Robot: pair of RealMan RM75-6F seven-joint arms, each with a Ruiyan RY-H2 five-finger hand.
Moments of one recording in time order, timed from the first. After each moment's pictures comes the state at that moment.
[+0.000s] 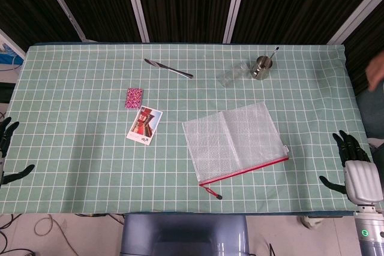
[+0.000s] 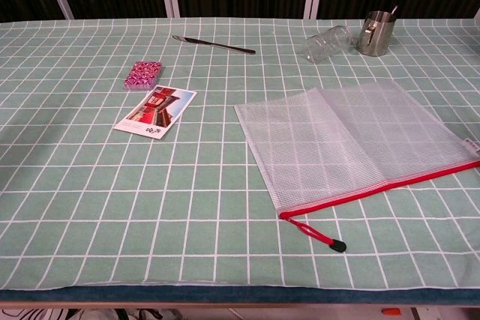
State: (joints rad) left arm -0.12 -1.12 -0.08 -1.49 1.51 1.53 -0.11; right arm 0.09 -1.15 0.11 -1.62 -1.45 1.49 -0.03
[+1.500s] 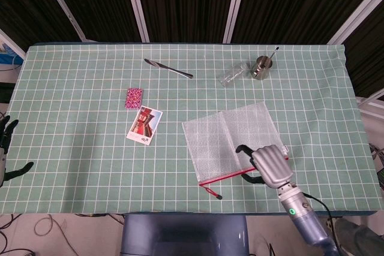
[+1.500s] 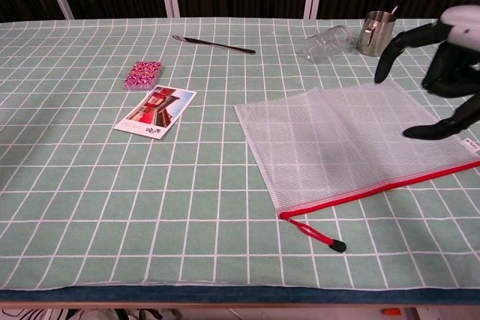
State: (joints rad) left arm -0.13 -1.15 -0.10 -1.50 1.44 1.49 -0.01; right arm 0.40 -1.29 0.15 -1.92 -1.43 1.13 -0.33
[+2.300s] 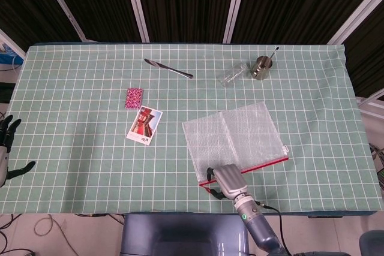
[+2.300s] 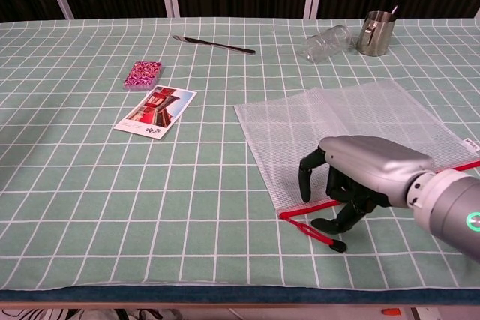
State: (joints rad) left arm -0.14 -1.16 -0.10 -1.49 1.44 1.47 -0.01; right arm 0.50 -1.70 0.09 -1.78 -1.03 1.11 -0.67
